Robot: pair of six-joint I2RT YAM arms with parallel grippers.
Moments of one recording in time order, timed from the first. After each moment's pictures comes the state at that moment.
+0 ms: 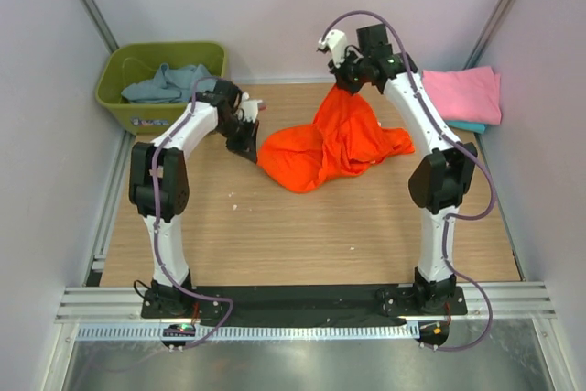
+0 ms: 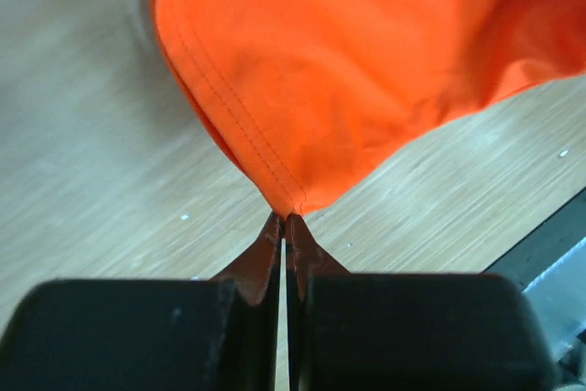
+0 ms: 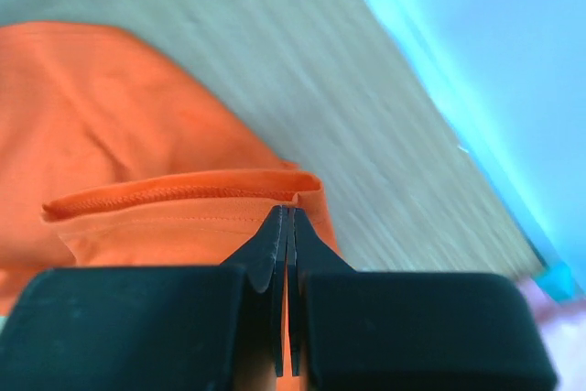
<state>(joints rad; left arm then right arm) -0.25 2.03 1.62 -0.91 0.49 0.10 0.33 2.11 2.20 -0.82 -0.31 -0.59</state>
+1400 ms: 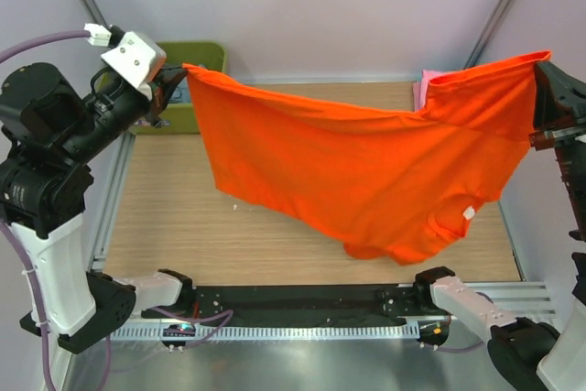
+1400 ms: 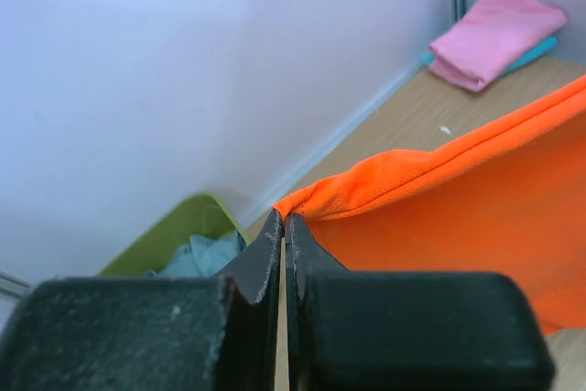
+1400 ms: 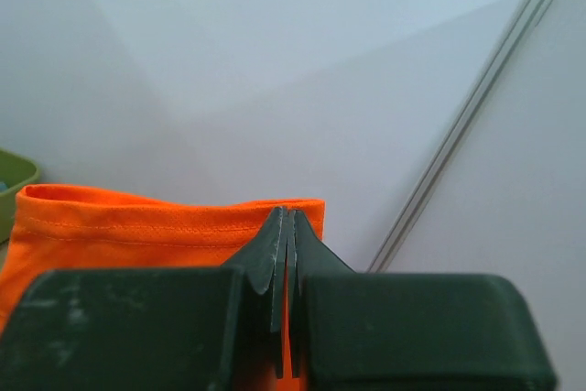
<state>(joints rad) -0.36 1.27 2.28 -1.01 0.29 0.39 0.27 0.94 2.08 -0.71 0.04 -0.41</state>
